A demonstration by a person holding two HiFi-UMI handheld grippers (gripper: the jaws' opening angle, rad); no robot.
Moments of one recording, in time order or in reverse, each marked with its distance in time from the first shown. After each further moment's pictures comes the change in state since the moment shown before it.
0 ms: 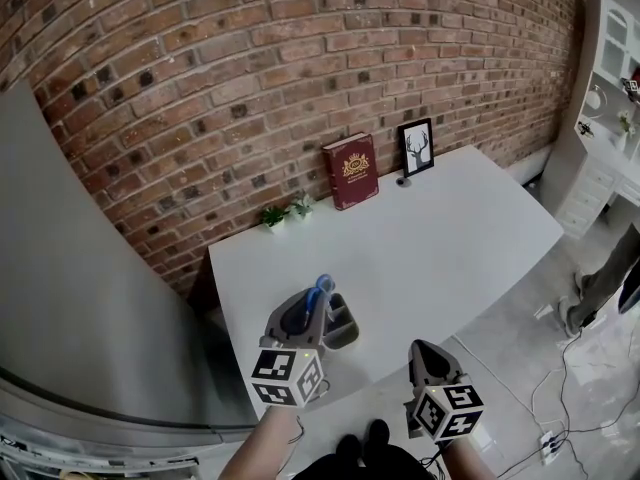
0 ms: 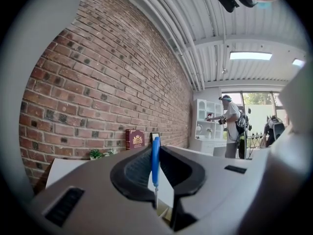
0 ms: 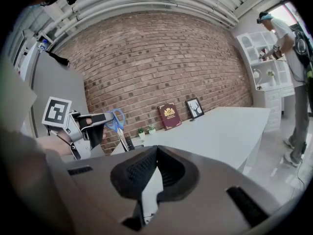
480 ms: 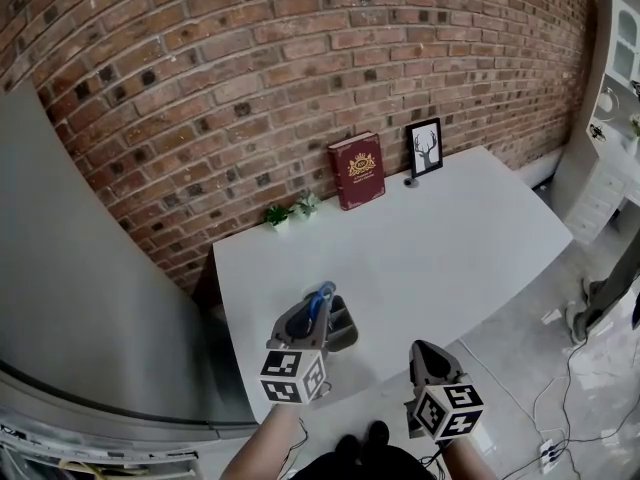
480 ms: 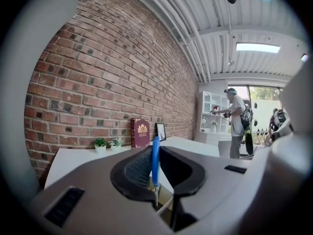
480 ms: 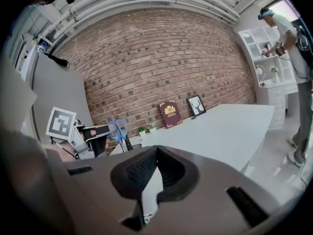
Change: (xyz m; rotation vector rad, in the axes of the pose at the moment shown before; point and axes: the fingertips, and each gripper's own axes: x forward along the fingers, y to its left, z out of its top) left arm 0.015 0.006 -0.044 -0.014 0.087 0.063; right arm 0.012 -0.015 0.000 0.005 0.025 0.035
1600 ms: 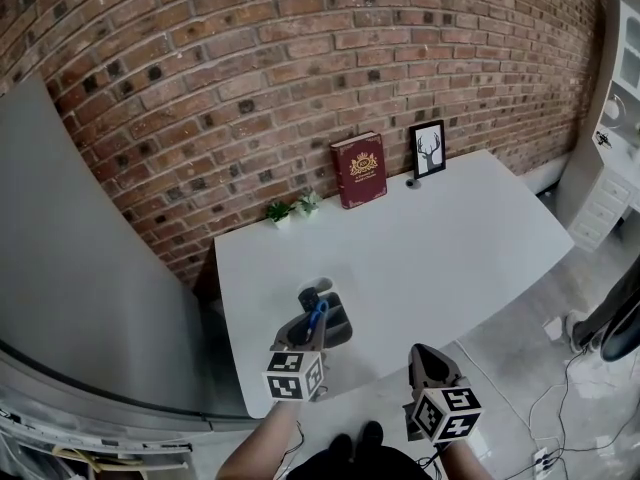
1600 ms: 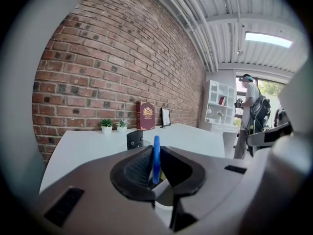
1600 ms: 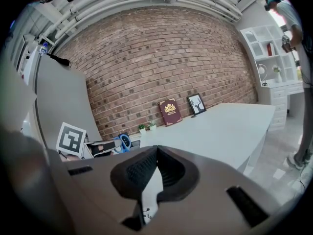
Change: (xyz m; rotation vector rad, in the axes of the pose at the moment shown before) left arm 0.003 0.006 -0.069 -0.026 0.134 0.069; right arm -0.011 -0.011 -0.007 -0.015 0.029 0.024
